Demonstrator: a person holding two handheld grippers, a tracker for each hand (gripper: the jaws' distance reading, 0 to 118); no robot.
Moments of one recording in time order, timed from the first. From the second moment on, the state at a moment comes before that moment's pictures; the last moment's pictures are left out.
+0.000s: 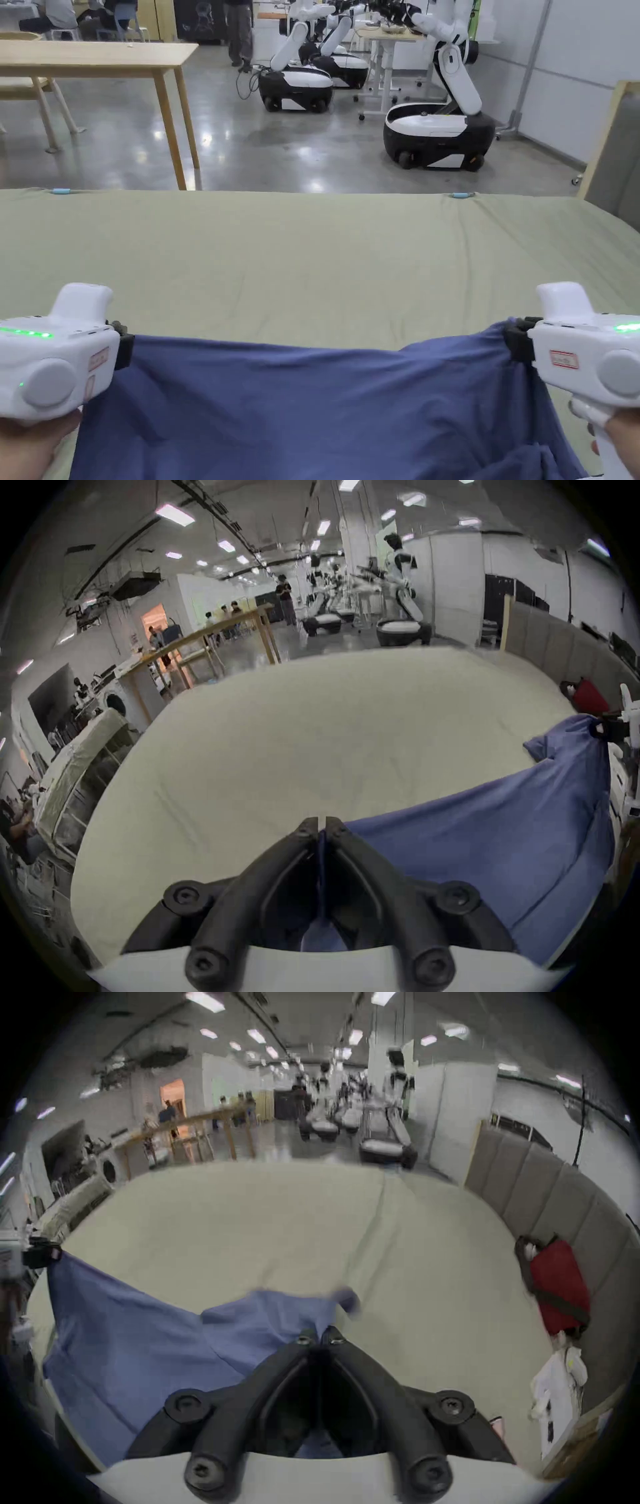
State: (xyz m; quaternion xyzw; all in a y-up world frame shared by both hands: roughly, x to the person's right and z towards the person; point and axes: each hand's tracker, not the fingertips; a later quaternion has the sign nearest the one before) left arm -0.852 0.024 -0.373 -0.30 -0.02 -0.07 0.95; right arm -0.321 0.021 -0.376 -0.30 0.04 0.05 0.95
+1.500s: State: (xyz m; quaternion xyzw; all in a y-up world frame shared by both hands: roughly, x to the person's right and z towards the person) left arm -0.880 -0.019 -0.199 -0.26 -0.08 0.15 0.95; right arm -0.439 0.010 -0.197 -0.17 0.07 0.02 0.98
